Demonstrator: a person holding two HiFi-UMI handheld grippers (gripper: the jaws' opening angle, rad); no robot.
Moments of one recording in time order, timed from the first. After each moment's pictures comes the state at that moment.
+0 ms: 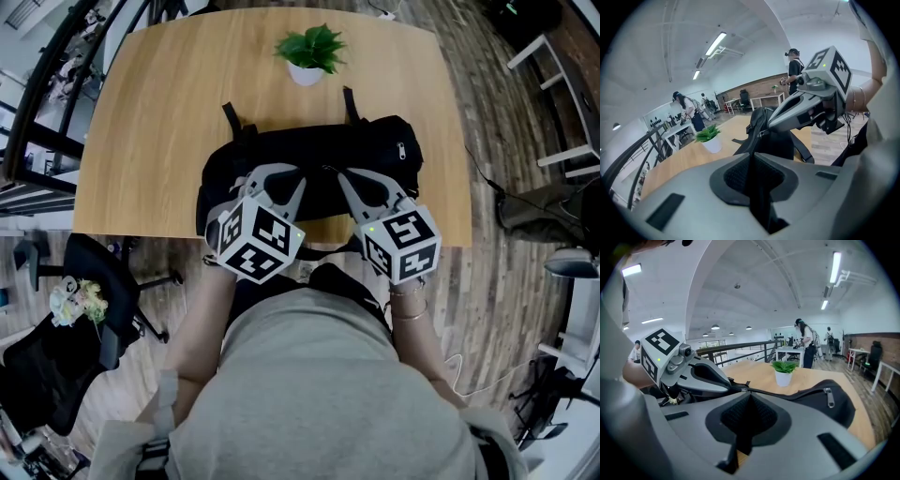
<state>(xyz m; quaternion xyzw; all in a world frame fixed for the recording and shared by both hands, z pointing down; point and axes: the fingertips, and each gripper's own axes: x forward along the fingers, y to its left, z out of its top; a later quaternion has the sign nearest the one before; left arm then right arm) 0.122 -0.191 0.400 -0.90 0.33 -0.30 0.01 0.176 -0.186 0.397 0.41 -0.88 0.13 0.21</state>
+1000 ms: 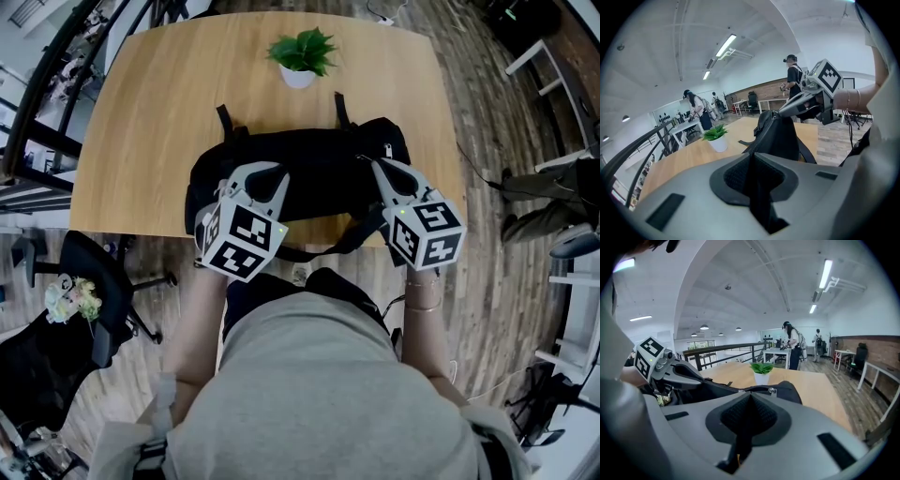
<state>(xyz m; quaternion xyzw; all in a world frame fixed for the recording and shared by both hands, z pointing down) 0.116 -0.196 0.391 -0.88 0.38 -0.27 -0.01 0.262 -0.208 0.388 0.48 -0.84 0.13 0.20</state>
